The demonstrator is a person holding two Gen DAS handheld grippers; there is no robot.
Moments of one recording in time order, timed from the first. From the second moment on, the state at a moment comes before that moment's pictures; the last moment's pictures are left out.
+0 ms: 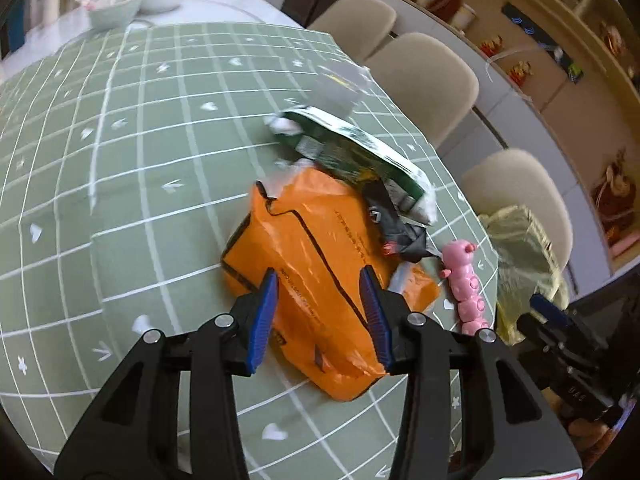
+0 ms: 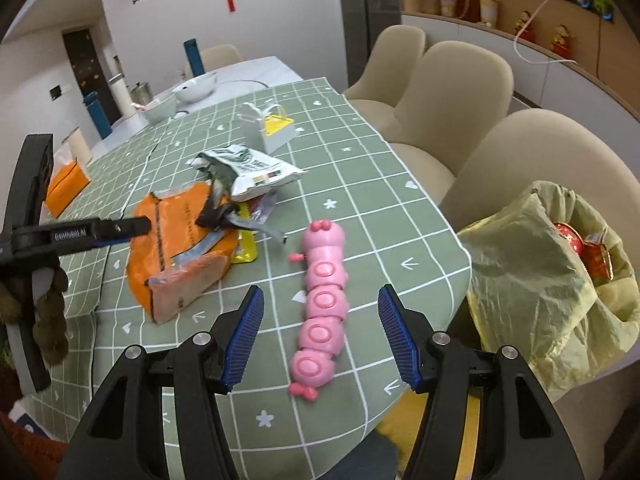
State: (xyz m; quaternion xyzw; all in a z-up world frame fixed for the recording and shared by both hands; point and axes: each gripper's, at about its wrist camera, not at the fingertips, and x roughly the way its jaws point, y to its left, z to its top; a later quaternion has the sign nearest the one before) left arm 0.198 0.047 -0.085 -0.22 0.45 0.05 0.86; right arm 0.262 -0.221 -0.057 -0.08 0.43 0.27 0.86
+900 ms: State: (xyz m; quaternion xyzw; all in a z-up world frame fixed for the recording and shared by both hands) left arm 0.146 0.152 -0.083 -0.28 0.43 0.14 0.85; right arm 0.282 -0.052 -0.097 -0.15 0.44 0.49 0.74
